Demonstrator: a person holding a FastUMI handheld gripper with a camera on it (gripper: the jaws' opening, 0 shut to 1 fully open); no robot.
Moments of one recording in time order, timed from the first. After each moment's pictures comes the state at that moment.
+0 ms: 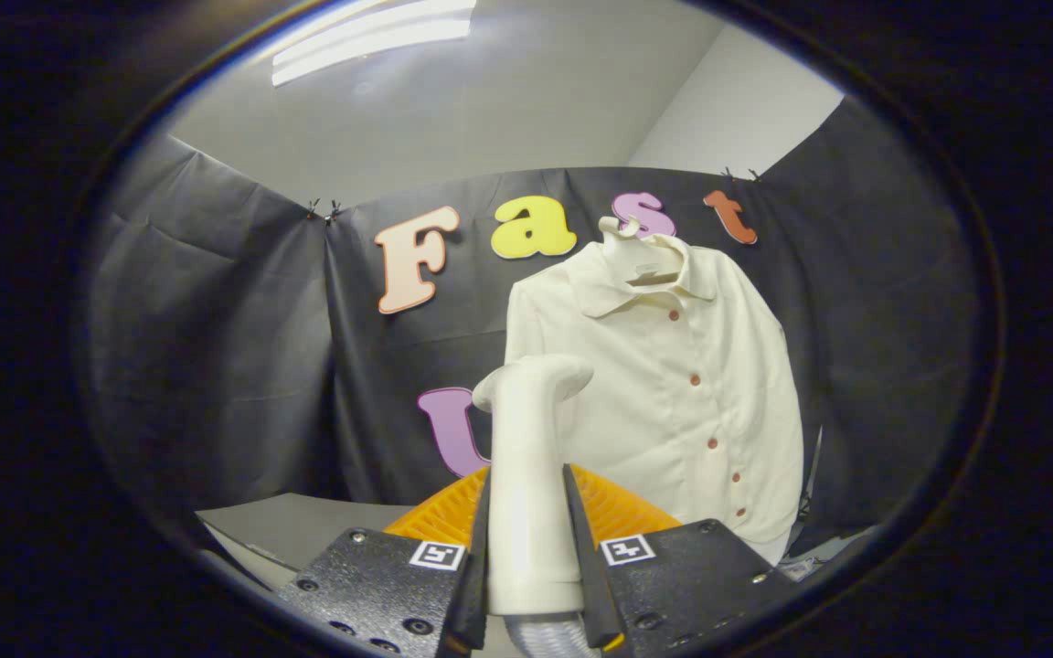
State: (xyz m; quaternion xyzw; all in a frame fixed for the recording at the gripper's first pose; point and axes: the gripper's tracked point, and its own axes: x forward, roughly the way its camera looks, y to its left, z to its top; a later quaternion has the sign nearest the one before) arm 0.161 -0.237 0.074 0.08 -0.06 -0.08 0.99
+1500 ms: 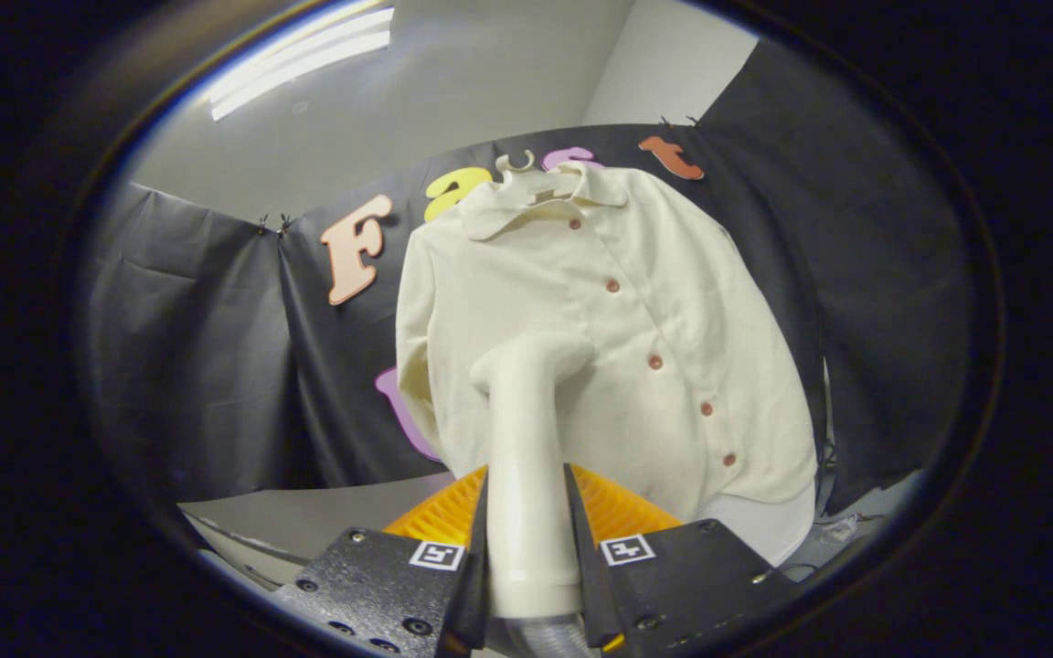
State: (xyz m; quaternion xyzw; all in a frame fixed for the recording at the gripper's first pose) arm 0.172 -0.309 -0.052 0.17 -0.03 -0.08 0.98
